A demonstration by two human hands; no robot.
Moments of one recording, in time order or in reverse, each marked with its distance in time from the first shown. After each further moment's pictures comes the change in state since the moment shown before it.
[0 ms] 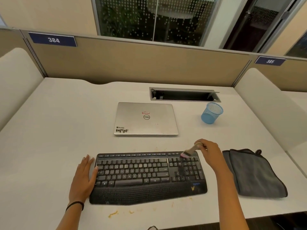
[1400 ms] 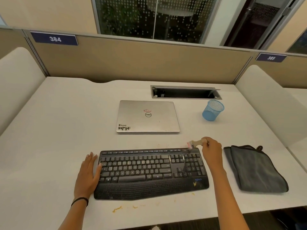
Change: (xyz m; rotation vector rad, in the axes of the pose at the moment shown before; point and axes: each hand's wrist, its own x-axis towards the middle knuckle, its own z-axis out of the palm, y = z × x) left_hand -0.001 -0.002 0.000 0.001 0.000 0.018; right_hand -0.008 -0.005 0.019 0.004 0.299 0.147
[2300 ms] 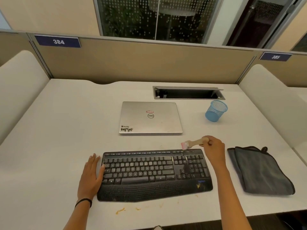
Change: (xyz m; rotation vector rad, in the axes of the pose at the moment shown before) left_hand 0.001 -0.001 0.002 -0.011 0.013 0.001; right_hand 0.009 -0.005 0.003 0.100 -0.018 0.005
